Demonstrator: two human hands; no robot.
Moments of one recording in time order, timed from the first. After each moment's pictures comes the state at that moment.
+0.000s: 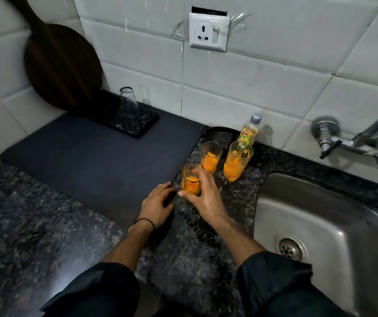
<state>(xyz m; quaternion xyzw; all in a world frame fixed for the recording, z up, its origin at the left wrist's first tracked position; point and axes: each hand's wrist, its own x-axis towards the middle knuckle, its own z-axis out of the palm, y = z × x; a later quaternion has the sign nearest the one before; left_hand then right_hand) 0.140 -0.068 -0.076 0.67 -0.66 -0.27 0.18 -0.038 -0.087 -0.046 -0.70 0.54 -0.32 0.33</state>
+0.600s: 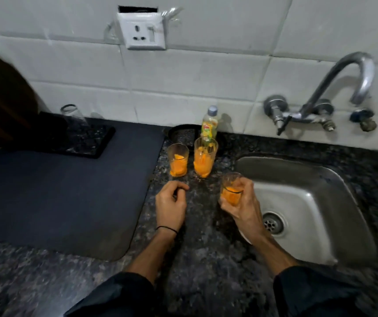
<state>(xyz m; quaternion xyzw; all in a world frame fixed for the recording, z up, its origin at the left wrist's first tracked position) 0.042 -0.085 -0.044 0.53 -0.63 -0.29 0.49 -0.156 -0.027 -0.047 -0.53 0.70 -0.41 0.24</state>
